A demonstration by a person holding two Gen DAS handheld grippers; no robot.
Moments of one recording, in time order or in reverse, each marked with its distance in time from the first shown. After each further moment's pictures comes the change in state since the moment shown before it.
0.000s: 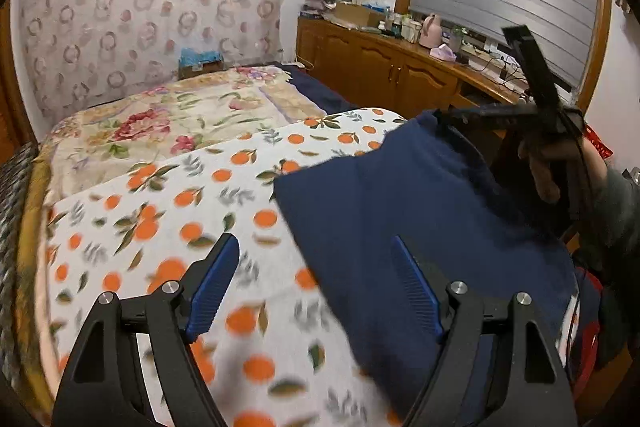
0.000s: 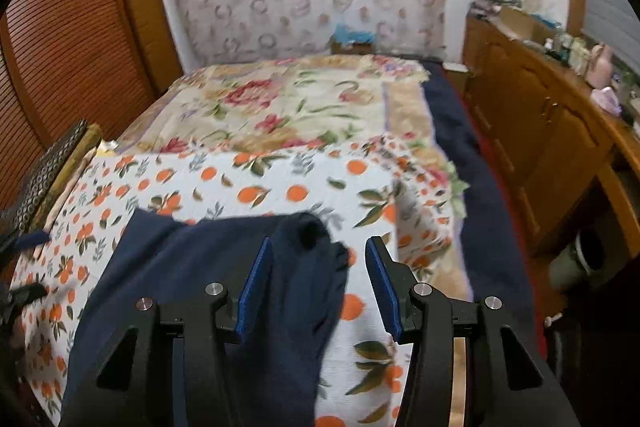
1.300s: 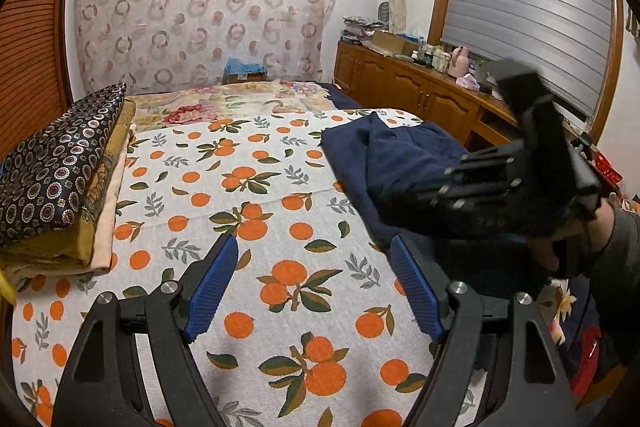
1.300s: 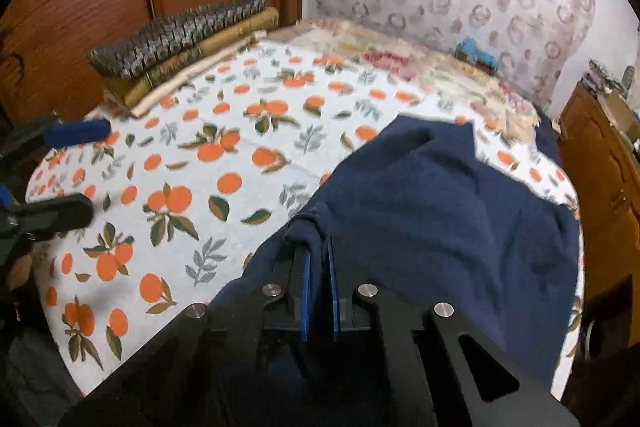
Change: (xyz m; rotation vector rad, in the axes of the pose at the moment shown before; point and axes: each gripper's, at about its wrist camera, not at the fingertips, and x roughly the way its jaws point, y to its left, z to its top) left arm -0.104 0.008 -0.104 -0.109 -0.113 0.101; right arm -0.011 0.199 -0.063 -0.403 0.054 0.184
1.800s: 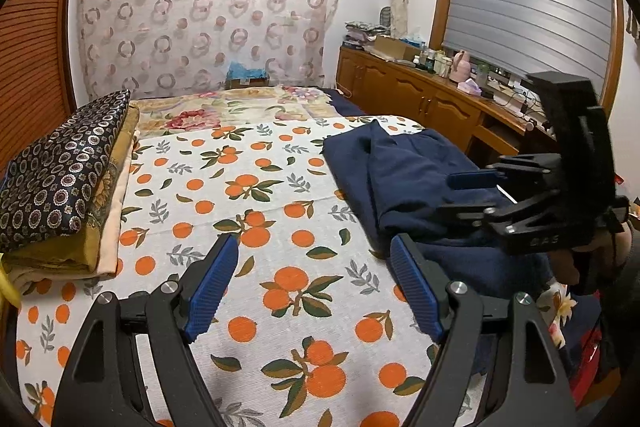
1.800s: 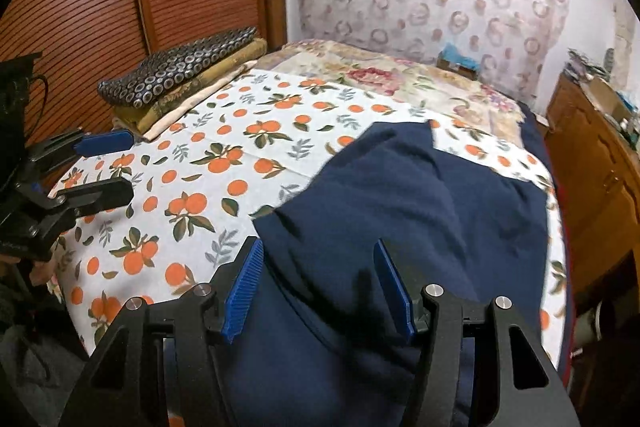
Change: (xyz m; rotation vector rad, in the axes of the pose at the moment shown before) left arm -0.005 0.000 0.004 -0.002 -0.017 0.010; right arm -0.042 0.002 -0.022 0.066 -0.051 -0.009
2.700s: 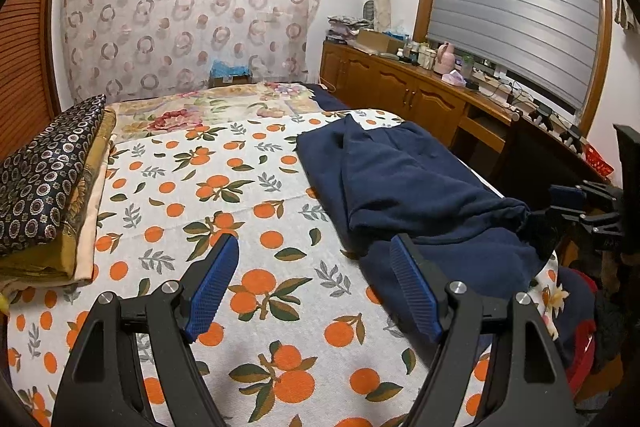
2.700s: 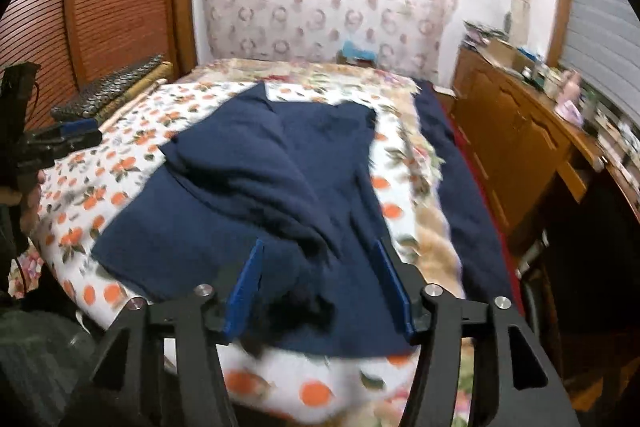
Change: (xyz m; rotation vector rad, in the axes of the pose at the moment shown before) left arm 0.005 -0.020 0.003 0.035 0.018 -0.045; right arm -0.143 -0.028 -0.112 0.188 -0.076 -0.260
